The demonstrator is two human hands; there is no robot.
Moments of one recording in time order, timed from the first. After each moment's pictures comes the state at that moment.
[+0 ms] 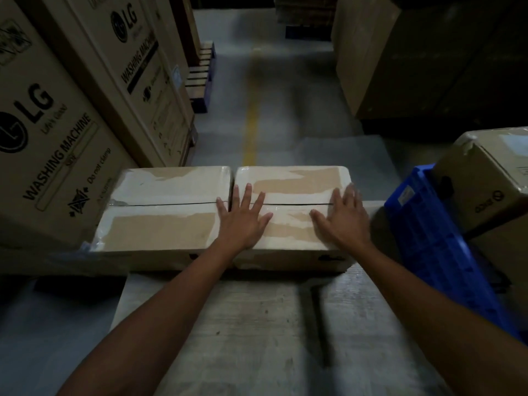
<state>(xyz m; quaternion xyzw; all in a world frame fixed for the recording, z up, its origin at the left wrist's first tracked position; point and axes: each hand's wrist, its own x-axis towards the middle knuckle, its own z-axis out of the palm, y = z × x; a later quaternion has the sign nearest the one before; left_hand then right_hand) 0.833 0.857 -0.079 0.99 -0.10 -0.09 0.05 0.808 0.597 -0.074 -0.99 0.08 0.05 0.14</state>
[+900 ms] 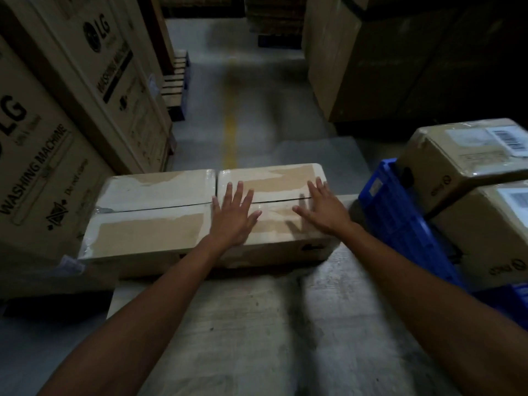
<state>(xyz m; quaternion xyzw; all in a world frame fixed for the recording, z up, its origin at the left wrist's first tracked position) 0.820 0.853 -0.055 0.98 -0.15 -0.08 0.09 0.798 0.597 -0.032 -0.98 0.01 0.09 0.17</state>
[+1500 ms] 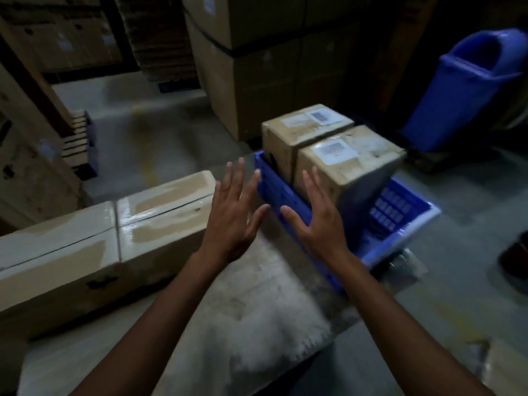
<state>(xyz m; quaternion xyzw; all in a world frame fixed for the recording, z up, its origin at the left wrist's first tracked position) 0.629 0.667 0.081 0.86 -0.43 0.14 0.26 0.519 0.500 0.079 -0.89 0.12 -0.28 0.34</state>
